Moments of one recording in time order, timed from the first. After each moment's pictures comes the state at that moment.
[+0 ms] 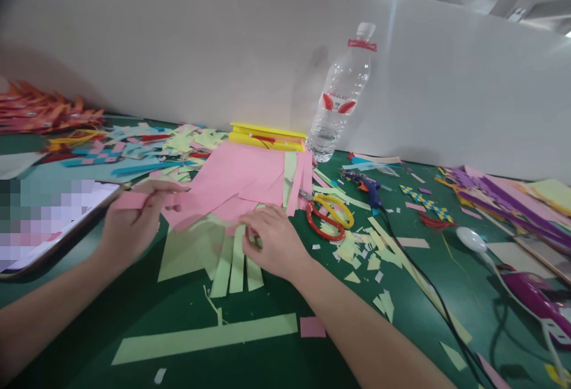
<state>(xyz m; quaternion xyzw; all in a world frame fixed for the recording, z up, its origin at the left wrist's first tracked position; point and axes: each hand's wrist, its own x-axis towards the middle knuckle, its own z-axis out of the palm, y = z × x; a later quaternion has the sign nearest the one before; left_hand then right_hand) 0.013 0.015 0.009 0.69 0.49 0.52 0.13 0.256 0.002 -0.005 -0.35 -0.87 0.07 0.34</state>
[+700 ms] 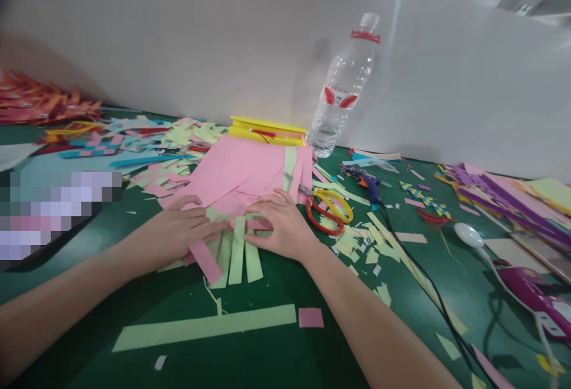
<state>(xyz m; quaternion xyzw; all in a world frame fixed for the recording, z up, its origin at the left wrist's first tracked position) 0.026 0.006 0.000 0.95 0.25 0.13 -0.11 0.275 0.014 -0.003 -0.35 -0.88 0.07 0.31</state>
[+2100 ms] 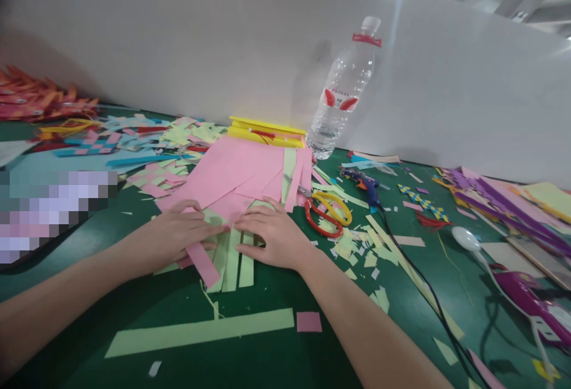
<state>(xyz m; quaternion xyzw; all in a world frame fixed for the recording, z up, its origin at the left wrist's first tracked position) 0.025 0.009 -0.004 0.96 0.26 0.10 -0.09 0.271 0.008 0.000 -0.29 -0.93 0.09 0.22</state>
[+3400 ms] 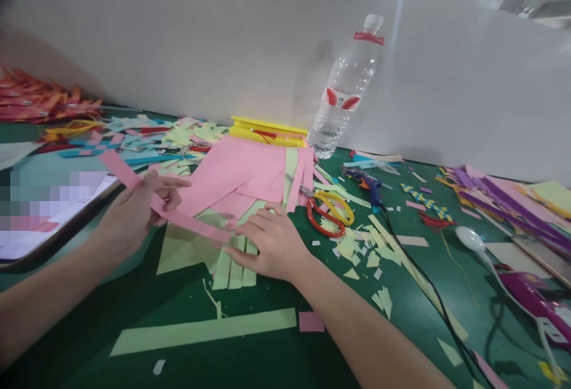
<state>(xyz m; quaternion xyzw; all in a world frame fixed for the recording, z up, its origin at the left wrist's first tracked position) 0.023 0.006 0.025 0.52 0.54 0.50 0.43 0.255 -0.007 0.001 -0.29 -0.90 -0.02 0.32</state>
